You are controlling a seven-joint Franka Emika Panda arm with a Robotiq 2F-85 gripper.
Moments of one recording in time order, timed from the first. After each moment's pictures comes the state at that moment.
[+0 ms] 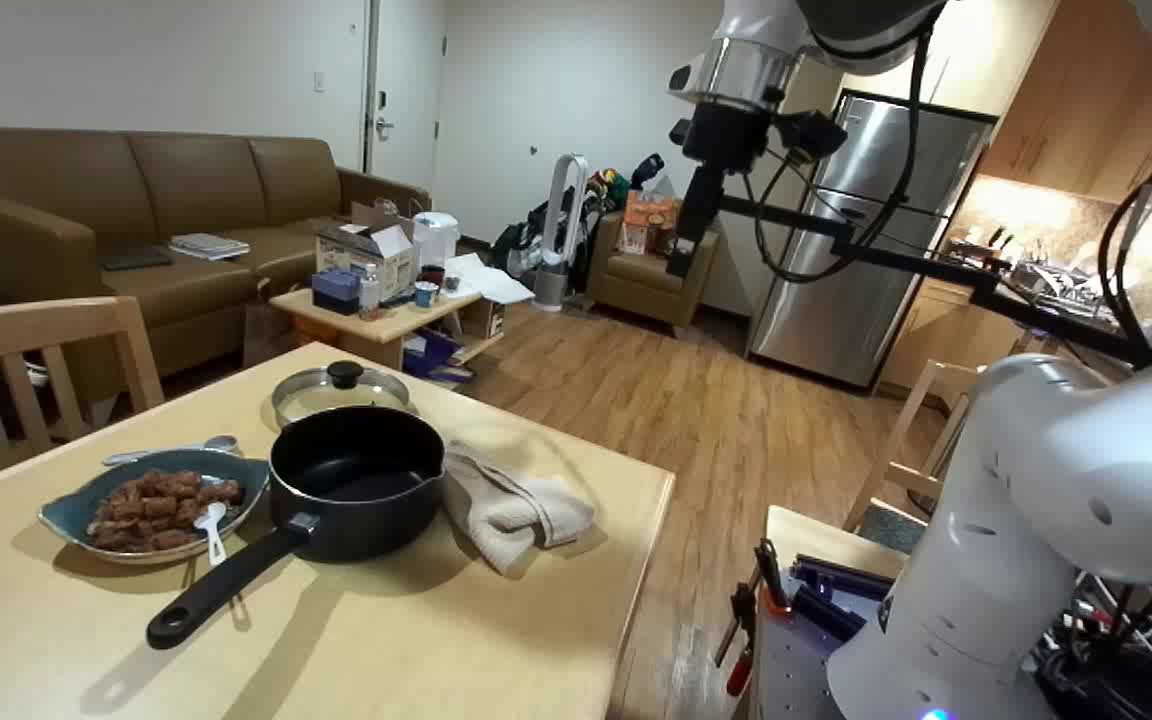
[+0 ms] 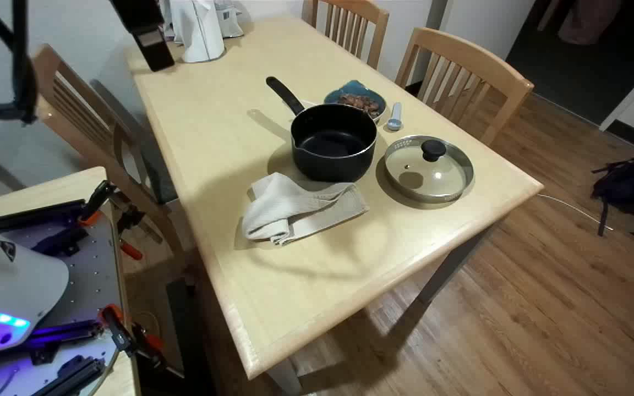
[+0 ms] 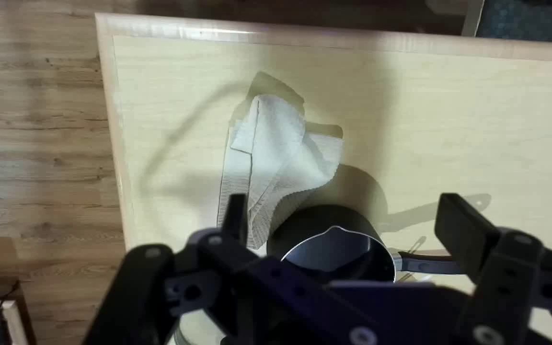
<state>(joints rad) -0.03 -0.65 -0.21 -2.43 -0.02 1.81 -0.26</state>
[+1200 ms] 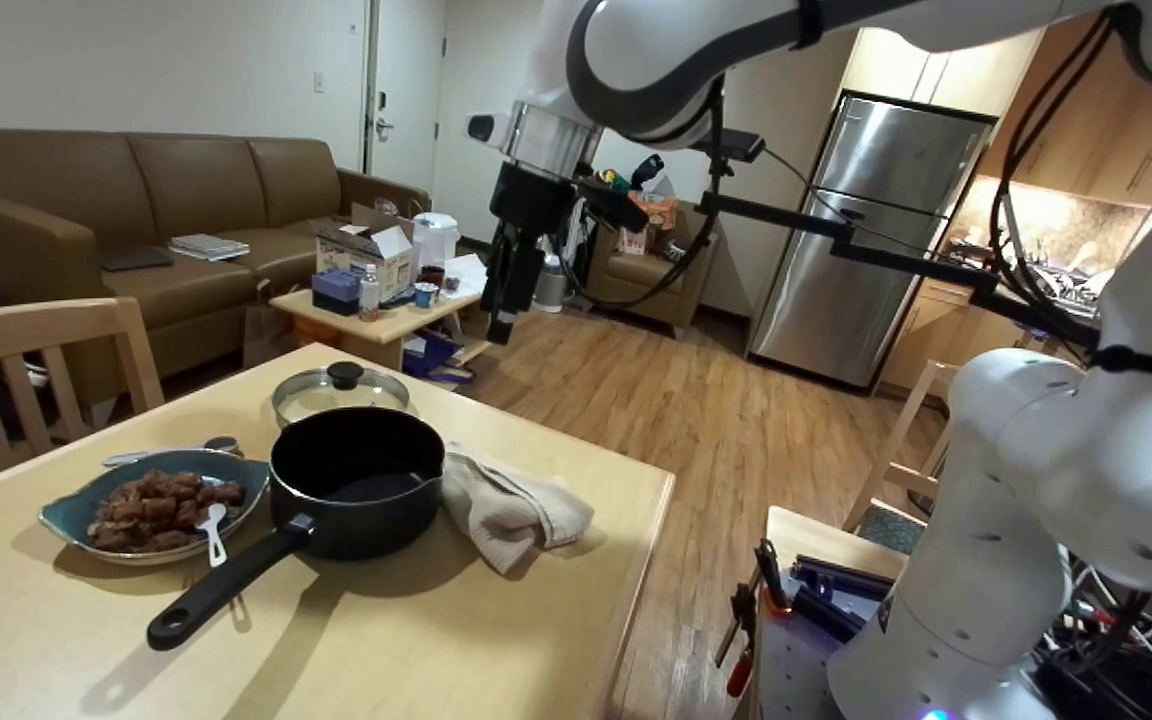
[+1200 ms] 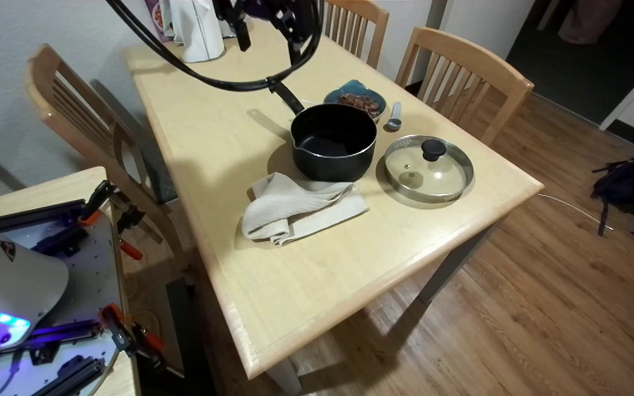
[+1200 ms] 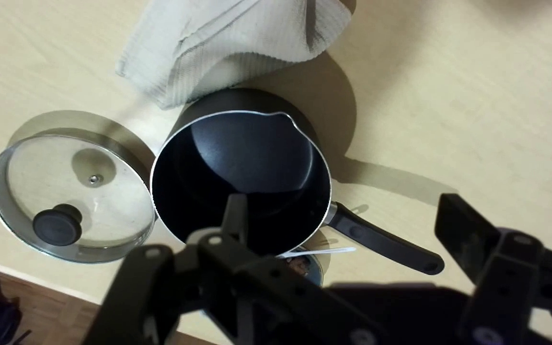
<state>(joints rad) 0.18 -0.17 -0.18 -2.26 0.11 2.21 -0.63</state>
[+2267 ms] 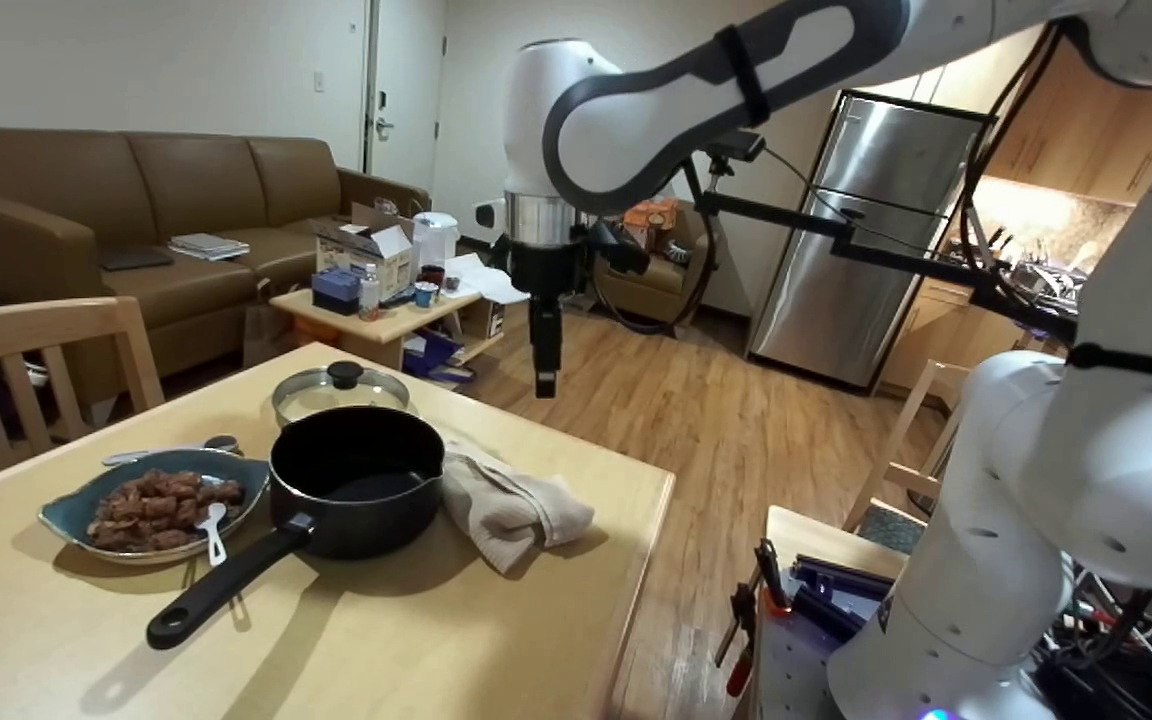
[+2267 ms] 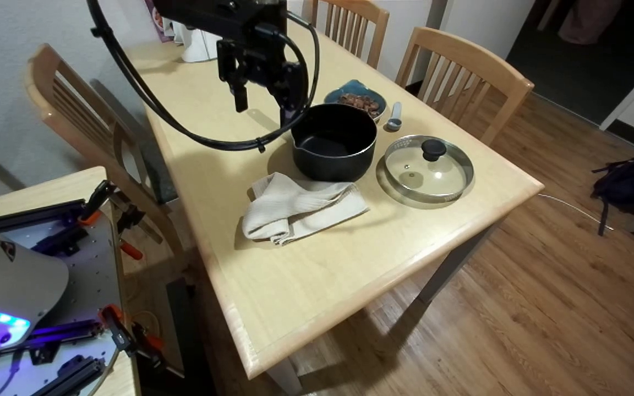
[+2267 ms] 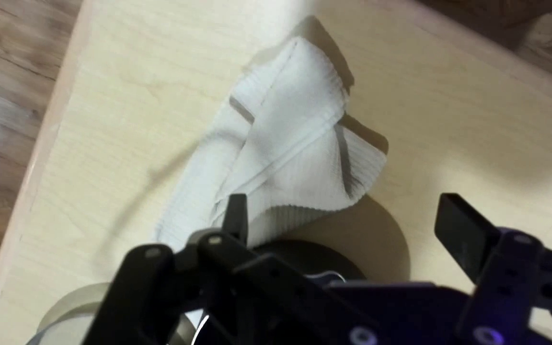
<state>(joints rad) 0.06 -0.06 -0.10 -2.27 -0.11 2.08 -0.43</state>
